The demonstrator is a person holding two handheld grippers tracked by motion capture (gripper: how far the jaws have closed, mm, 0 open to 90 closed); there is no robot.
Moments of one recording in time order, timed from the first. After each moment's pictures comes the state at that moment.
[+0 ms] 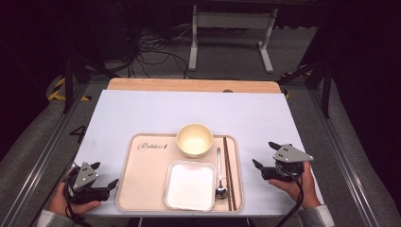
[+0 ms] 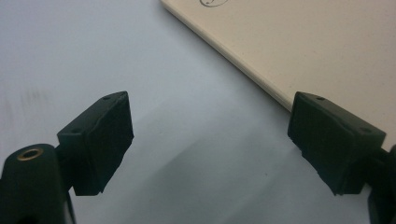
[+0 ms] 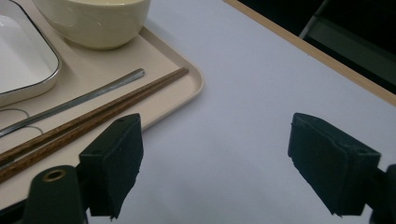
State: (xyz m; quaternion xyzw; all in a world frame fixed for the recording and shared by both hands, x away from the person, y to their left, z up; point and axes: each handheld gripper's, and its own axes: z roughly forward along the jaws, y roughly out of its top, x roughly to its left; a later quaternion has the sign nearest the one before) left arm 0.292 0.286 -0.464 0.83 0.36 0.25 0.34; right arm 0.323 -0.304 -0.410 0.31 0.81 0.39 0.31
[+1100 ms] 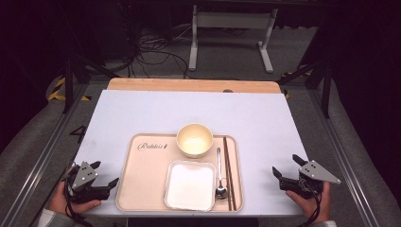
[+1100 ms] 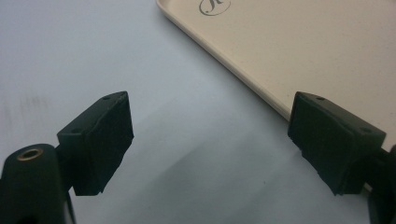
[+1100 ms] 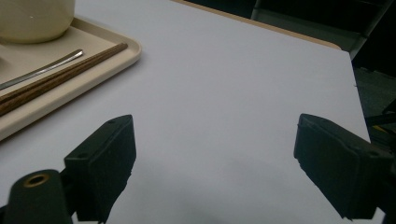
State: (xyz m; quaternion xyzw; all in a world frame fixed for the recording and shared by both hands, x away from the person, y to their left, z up) left arm 0.294 0.284 -0.462 0.83 0.36 0.25 0.36; right arm 0.287 -0.359 -0.447 0.41 0.73 0.42 0.35
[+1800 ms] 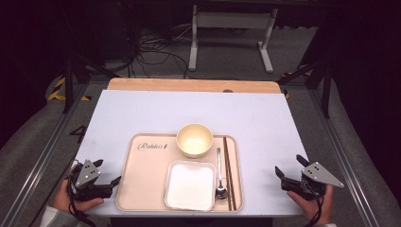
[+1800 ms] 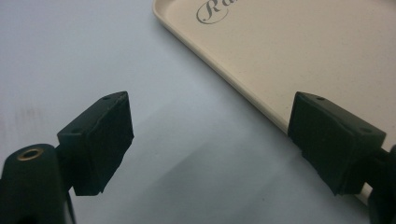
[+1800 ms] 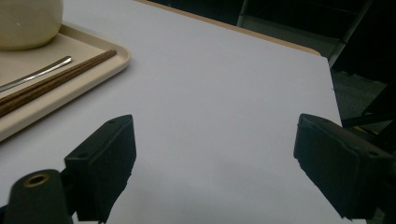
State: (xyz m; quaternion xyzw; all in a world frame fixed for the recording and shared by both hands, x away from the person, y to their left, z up) left arm 0.298 0.279 -0.462 0.83 0.36 0.25 0.36; right arm 0.281 -0.360 -0.443 0.42 0.72 0.42 0.37
